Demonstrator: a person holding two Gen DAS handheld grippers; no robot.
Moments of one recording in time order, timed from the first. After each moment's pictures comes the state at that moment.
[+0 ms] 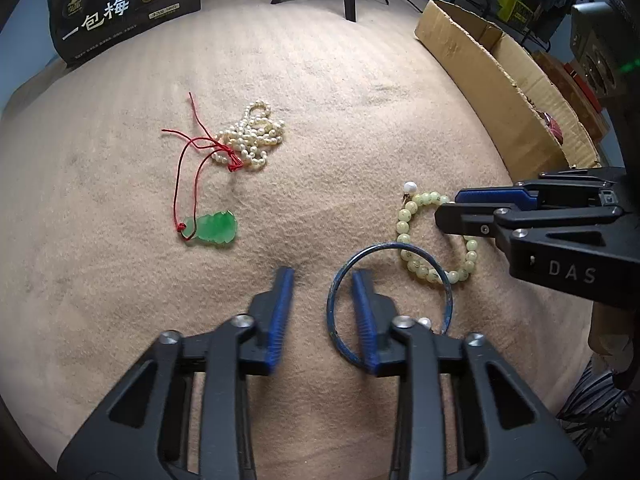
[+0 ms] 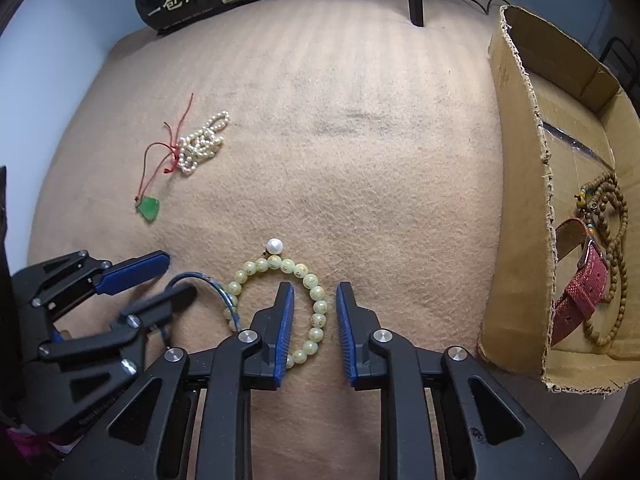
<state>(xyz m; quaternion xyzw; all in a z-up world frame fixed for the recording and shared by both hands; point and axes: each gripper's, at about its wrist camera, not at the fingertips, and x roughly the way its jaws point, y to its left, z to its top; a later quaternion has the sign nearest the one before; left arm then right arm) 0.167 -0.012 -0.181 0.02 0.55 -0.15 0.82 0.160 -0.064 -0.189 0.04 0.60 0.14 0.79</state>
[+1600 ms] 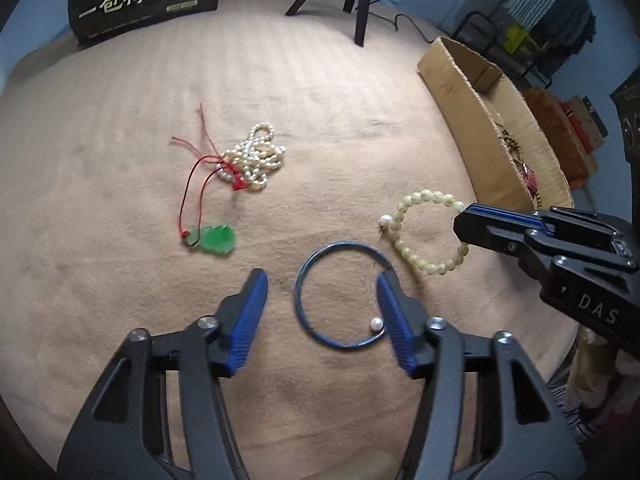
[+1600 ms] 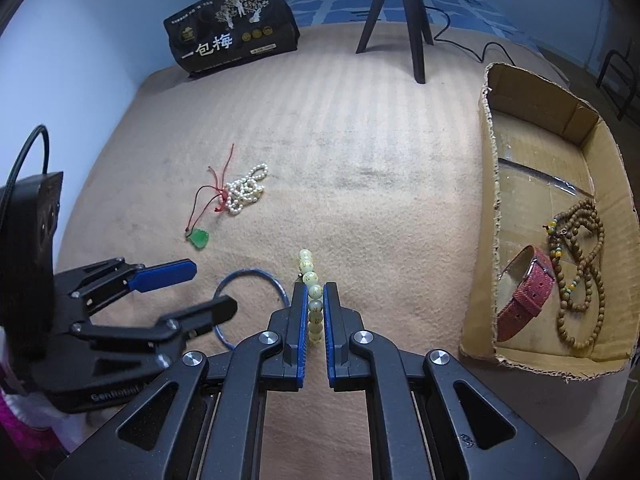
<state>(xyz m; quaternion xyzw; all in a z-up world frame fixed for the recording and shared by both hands) 0.174 -0.007 -0.156 -0.05 0.55 -0.16 0.82 0.142 -0.081 -0.142 0.07 0.54 0.16 0.82</state>
